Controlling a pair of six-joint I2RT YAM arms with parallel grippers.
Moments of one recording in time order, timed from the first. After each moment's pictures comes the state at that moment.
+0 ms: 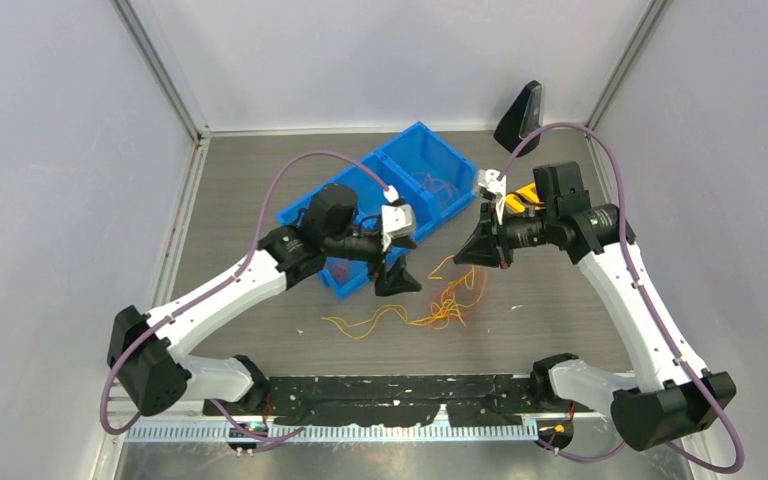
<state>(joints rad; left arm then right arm) -0.76 1.28 1.09 -0.26 0.71 0.23 0.24 1.13 1.24 -0.99 -1.02 -0.51</state>
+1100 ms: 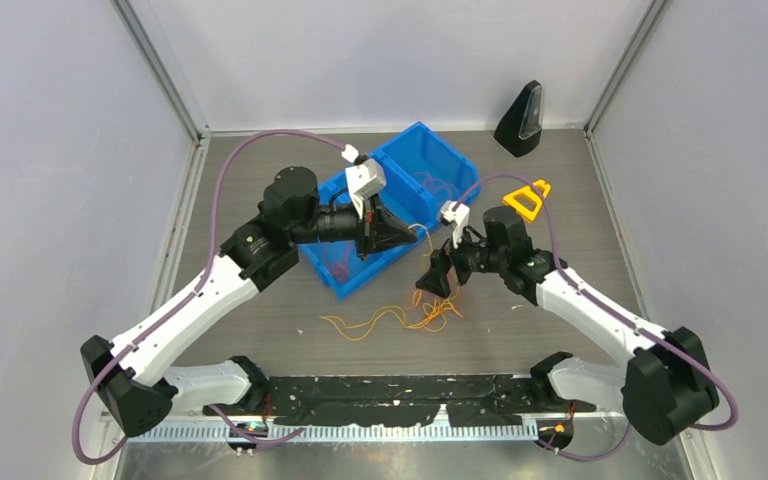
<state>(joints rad) -0.76 1.17 1.20 -0.16 0.67 -0.11 0.47 1.12 0.72 -0.20 -0.66 -0.07</state>
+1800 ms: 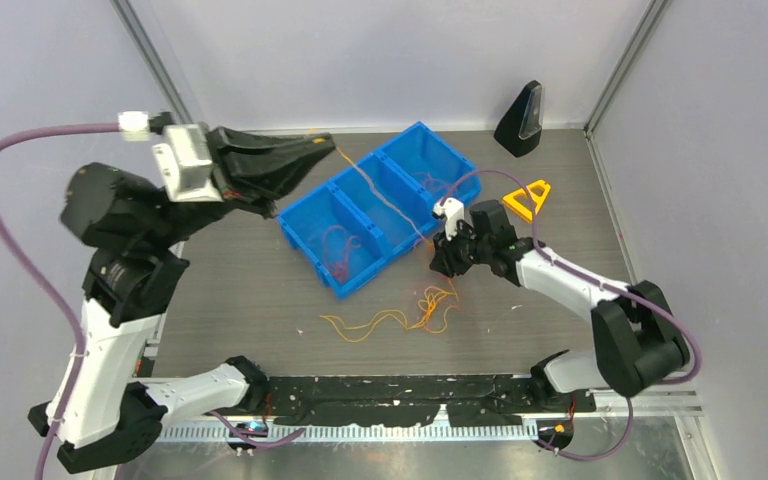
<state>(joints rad) -0.68 1.04 1.71 -0.22 0.56 0.06 0.45 1.35 0.71 -0.08 -0.44 -0.10</state>
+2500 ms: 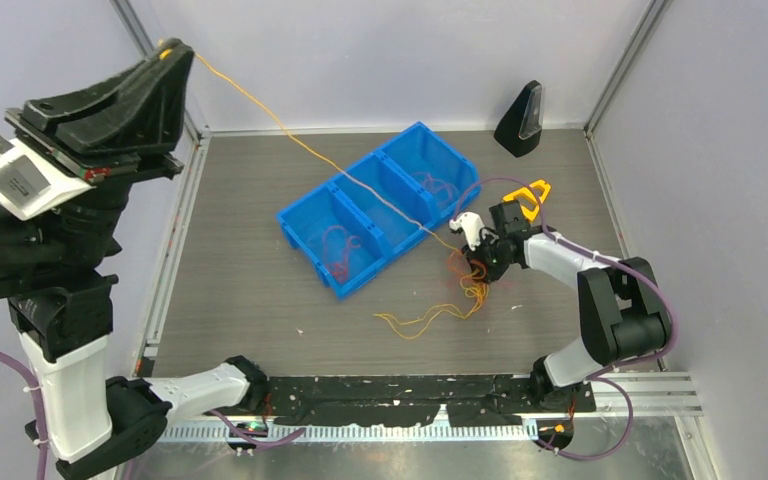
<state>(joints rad) -0.63 1.08 2.06 -0.20 0.22 0.22 0.25 1.52 0.78 -0.40 -0.30 -0.52</state>
